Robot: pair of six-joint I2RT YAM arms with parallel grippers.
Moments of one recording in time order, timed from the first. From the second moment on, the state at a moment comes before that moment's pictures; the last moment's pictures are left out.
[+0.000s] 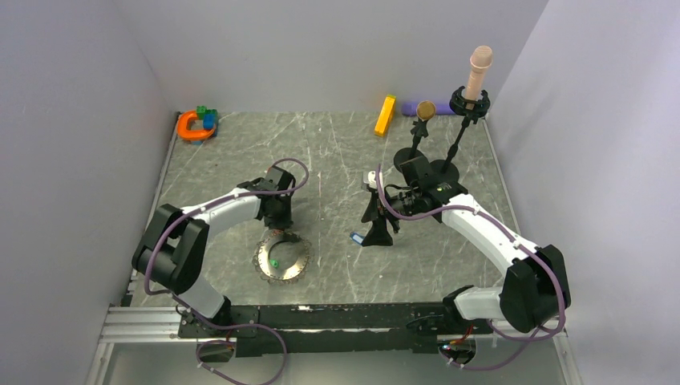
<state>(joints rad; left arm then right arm) -0.49 1.58 0.91 -0.49 -0.04 -0.52 0.45 1.30 0.94 -0.62 -0.98 -0.58</state>
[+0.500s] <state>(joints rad) -0.48 1.60 0.91 -0.47 -0.02 -0.51 0.45 1.30 0.94 -0.63 -0.98 -0.60</state>
